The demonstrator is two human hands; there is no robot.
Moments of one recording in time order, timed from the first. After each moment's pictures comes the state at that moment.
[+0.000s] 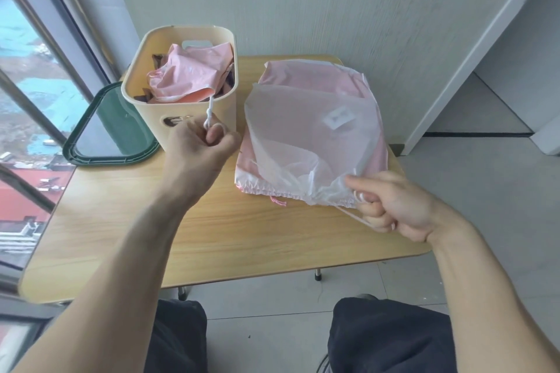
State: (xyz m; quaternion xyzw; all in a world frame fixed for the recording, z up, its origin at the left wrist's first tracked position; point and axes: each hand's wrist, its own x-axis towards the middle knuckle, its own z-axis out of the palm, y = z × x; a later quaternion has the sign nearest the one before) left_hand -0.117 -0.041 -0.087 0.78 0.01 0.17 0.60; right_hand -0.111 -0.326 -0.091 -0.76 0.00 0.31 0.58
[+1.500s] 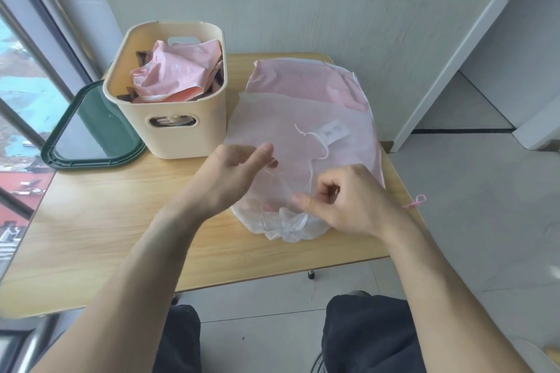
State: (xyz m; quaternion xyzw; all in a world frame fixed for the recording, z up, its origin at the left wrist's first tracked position) left_hand -0.109 -0.063 -0.107 0.87 -0.05 -0.02 0.48; right_hand -0.112 -0.290 -0.110 -0.92 -0.21 0.02 0.33
